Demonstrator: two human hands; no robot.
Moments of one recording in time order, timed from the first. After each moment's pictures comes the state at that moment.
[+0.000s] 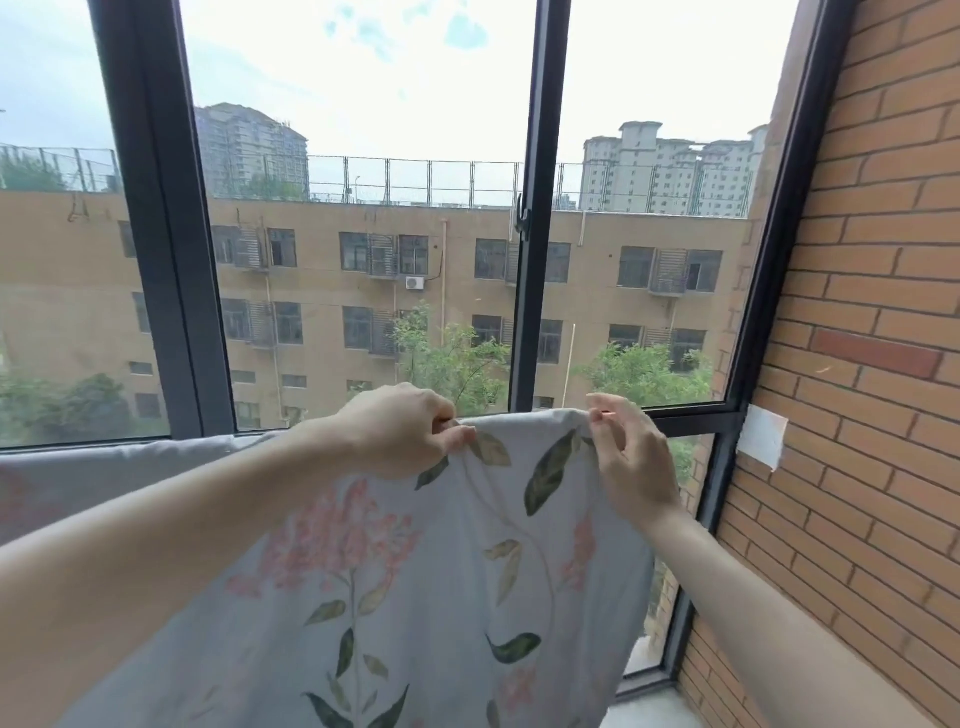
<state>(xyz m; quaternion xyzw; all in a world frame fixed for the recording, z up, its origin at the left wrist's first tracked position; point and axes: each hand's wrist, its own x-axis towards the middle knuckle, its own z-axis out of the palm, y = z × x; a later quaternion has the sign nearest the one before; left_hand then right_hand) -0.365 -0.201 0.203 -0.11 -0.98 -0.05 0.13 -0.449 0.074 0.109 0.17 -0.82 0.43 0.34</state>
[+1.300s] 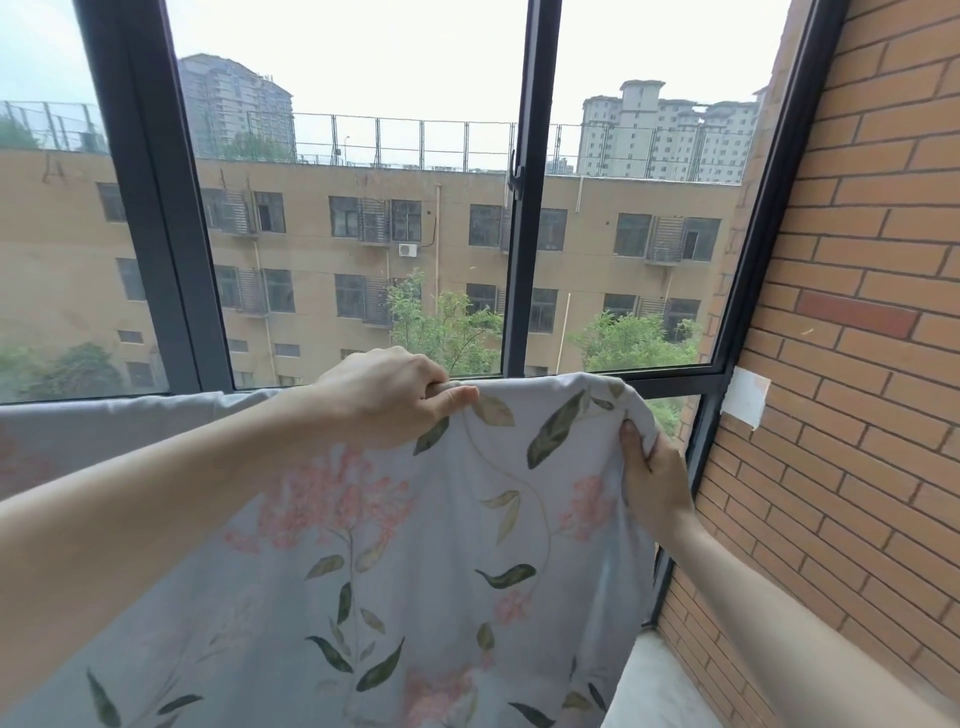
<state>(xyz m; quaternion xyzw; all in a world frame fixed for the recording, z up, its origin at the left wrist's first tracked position) -0.333 -0.196 0.192 -0.14 -0.98 -0.02 0.17 -0.422 0.116 0.048 0.09 -0.79 0.55 0.26</state>
